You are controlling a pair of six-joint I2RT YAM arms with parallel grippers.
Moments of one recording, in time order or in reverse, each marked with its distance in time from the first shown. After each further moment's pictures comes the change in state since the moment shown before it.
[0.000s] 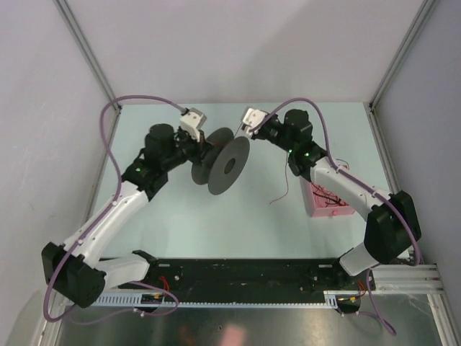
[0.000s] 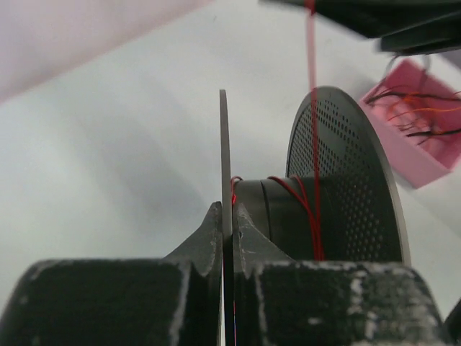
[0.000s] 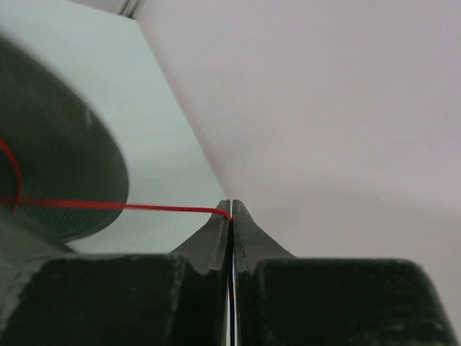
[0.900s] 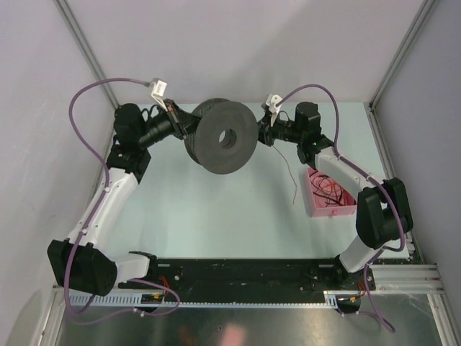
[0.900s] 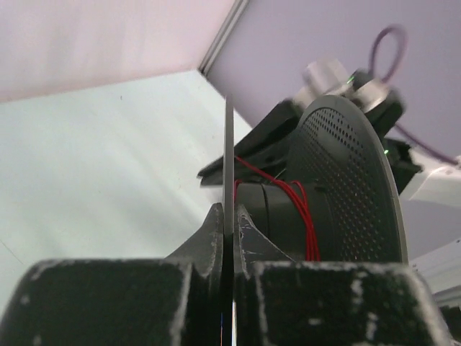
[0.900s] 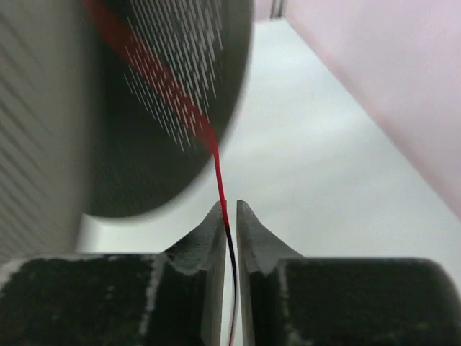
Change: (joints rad) left arm 0.308 0.047 0.100 0.274 0.558 -0.502; right arm -0.219 0.135 0.037 -0.040 -0.542 0.590
